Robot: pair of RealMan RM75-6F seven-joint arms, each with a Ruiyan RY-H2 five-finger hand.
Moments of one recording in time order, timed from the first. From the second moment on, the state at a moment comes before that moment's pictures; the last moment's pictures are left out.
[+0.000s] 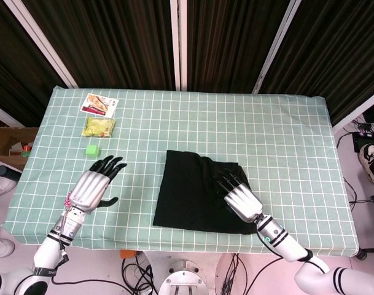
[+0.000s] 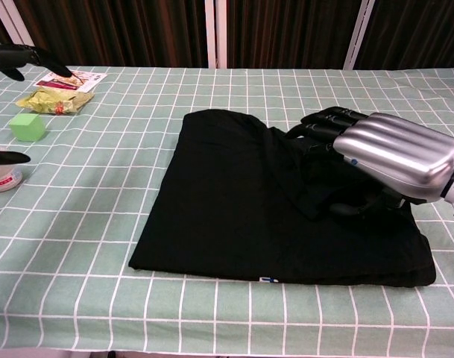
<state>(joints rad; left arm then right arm) -0.55 -1.25 0.10 -1.88 1.33 1.35 0.34 0.48 -1.55 0.05 -1.44 -1.73 1.09 -0.33</state>
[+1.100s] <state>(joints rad) -0.45 -1.20 0.04 -1.83 1.44 1.28 0.17 0.46 -1.64 0.07 -1.25 -1.68 1.30 -0.26</state>
